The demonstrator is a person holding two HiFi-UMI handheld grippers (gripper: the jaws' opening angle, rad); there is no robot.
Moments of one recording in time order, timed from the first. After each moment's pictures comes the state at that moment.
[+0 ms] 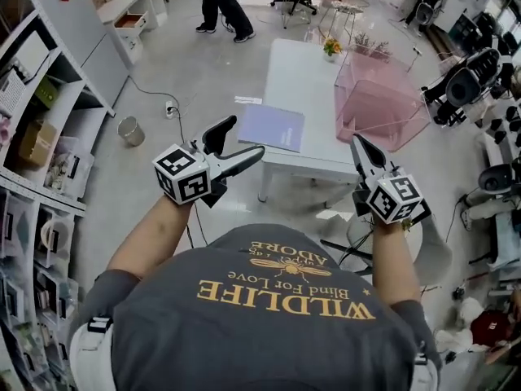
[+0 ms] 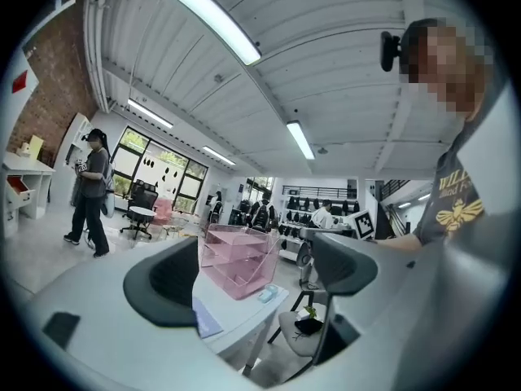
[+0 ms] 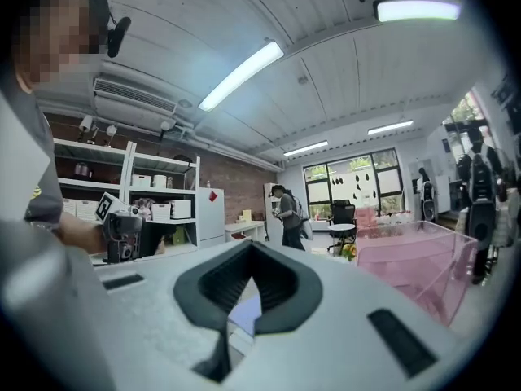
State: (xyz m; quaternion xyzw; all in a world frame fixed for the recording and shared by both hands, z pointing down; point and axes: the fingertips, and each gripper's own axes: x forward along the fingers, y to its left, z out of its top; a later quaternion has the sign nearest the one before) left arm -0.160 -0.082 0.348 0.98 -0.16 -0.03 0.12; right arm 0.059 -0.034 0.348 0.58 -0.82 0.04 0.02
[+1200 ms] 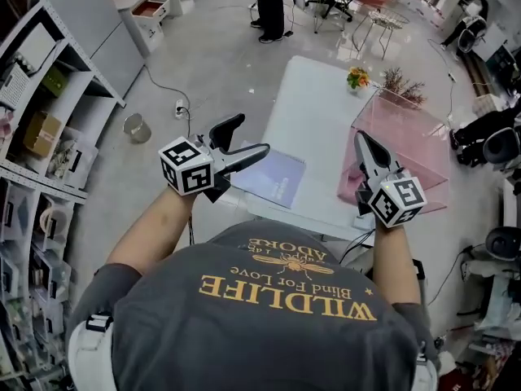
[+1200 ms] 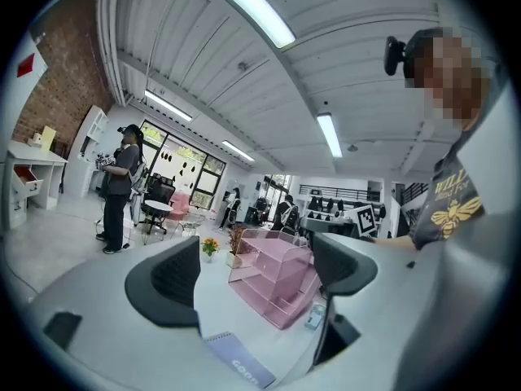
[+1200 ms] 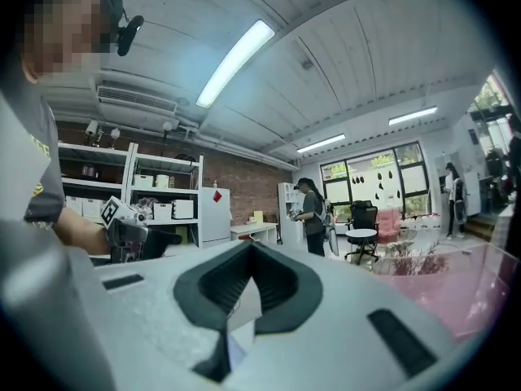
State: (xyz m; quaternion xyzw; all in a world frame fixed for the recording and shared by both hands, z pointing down) left arm -0.045 -0.303 0.366 0.97 -0.21 -0.02 0.15; right arm 0.164 -0.283 0.340 0.51 -0.86 0.04 0.02
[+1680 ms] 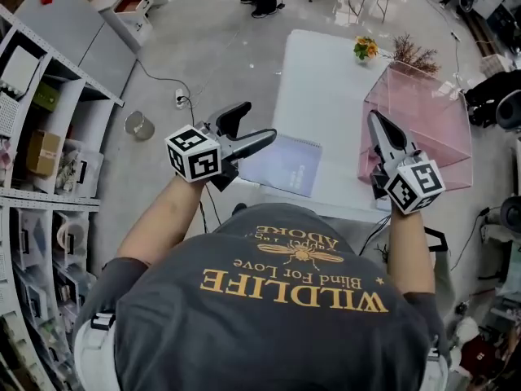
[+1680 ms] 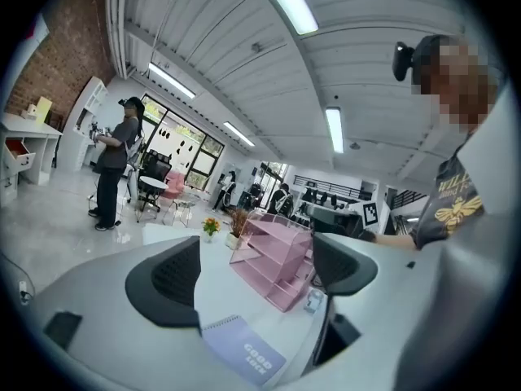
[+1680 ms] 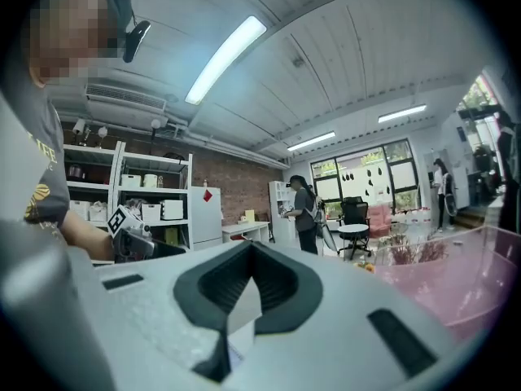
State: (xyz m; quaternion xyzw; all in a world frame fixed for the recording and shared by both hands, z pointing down) left arm -0.064 -0.360 0.410 0.96 -0.18 0.02 0.20; right arm 0.143 -0.319 0.354 0.53 -0.85 0.04 0.02
